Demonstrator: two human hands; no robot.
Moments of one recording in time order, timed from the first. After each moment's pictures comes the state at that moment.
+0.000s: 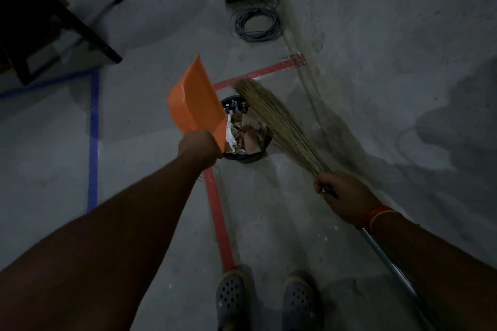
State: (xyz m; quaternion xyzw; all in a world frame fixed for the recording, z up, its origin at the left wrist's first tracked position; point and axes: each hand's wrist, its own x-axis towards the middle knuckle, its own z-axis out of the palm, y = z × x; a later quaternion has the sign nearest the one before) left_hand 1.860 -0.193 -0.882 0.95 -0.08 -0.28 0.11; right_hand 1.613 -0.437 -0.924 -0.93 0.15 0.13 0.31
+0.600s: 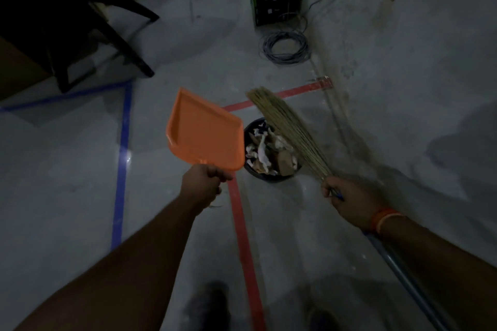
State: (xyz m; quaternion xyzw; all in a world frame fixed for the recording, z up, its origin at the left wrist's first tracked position) left_hand 1.866 -0.086 -0.873 0.89 0.05 -0.26 0.38; right_hand 1.698 -0.379 -0.877 -0.91 0.16 0.16 0.35
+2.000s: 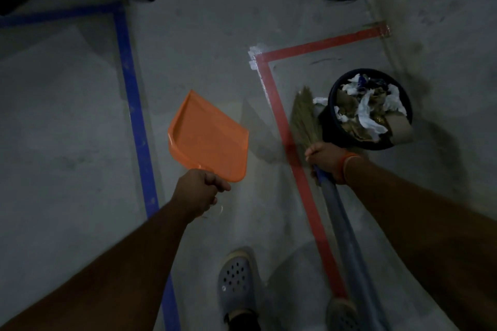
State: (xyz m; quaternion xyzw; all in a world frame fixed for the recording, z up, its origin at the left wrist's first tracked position) left_hand 2.030 0.240 -1.018 0.82 0.04 -0.45 0.37; right_hand 1.951 -0.069 -1.041 -0.69 0.45 0.26 0.51
